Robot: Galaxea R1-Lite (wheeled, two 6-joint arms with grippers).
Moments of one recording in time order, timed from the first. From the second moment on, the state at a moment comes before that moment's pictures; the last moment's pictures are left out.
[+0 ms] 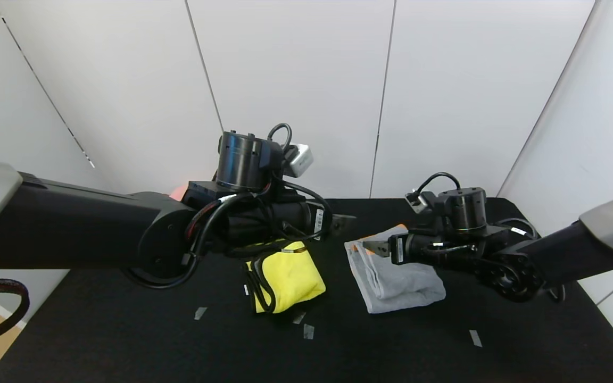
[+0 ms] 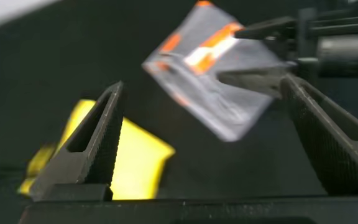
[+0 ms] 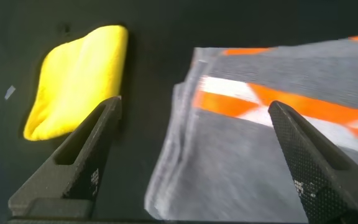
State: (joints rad) left arm -0.58 1.92 -1.28 -0.26 -0.11 -0.15; right arm 0.38 2.12 -1.09 -0.59 0.23 0.19
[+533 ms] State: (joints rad) left arm -0.62 2.02 -1.32 -0.24 -0.26 -0.31; right arm 0.21 2.05 -1.00 -0.58 0.27 0.20
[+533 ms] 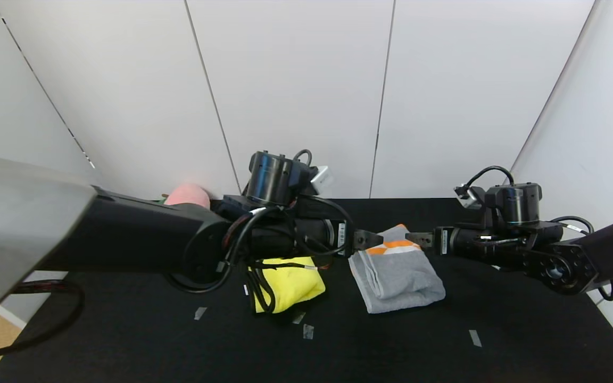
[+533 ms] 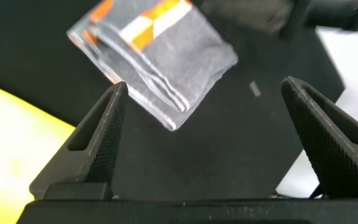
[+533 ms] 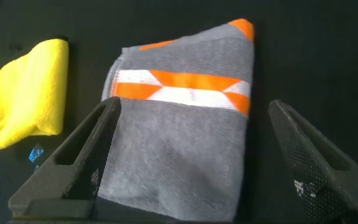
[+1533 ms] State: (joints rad) left arm -0.69 2.36 -1.43 -0.24 -0.25 -0.31; right arm 0.17 2.07 -0.96 -0.60 0.35 0.21
